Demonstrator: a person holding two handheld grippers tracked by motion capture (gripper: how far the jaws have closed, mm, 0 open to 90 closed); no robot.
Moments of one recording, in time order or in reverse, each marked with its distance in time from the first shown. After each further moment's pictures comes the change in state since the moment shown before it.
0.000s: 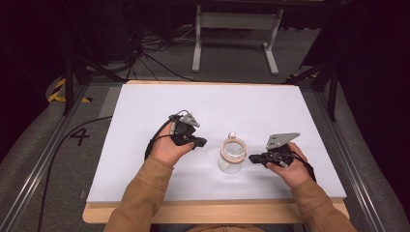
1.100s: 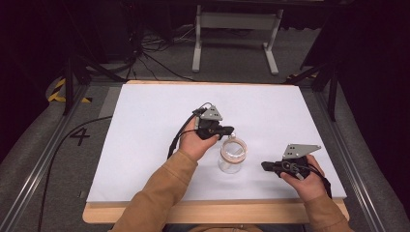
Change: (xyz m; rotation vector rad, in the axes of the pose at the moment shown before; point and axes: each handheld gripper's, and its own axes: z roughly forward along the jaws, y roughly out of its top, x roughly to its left) left arm -0.010 0.039 0.057 -0.235 -0.033 0.104; right arm 0.020 -0.030 -0.035 -0.054 -0.062 0.072
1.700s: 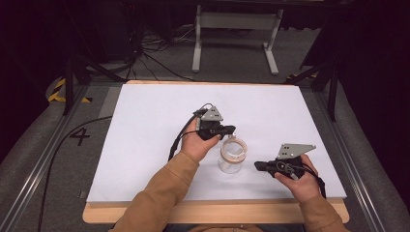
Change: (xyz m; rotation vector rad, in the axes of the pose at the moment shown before) left arm 0.000 -0.002 0.005 -0.034 0.008 -0.003; right arm 0.013 0.015 0.008 -0.049 0.047 -0.029
